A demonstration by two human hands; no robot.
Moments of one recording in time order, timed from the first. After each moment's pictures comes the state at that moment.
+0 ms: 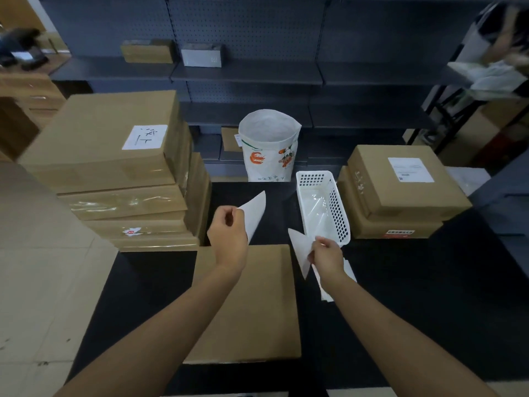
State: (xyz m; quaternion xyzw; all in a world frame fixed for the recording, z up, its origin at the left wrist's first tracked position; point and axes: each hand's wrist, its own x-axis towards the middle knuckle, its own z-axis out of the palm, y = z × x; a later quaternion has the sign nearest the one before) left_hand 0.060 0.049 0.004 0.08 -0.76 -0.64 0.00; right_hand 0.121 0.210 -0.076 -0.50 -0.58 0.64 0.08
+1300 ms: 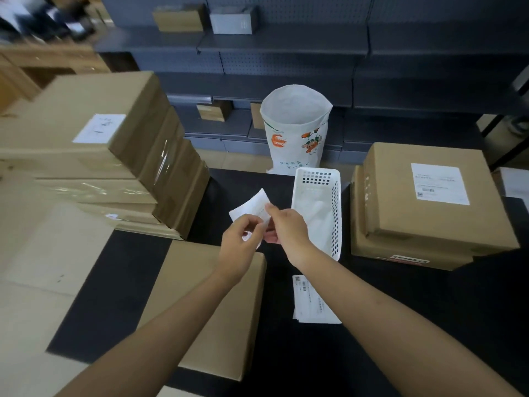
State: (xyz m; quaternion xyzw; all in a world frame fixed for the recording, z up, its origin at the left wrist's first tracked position) left_hand 0.058 0.152 -0.041 -0.05 -0.82 -0.57 -0.05; right_hand 0.041 0.269 -0.039 -0.29 -0.66 0.69 -0.10
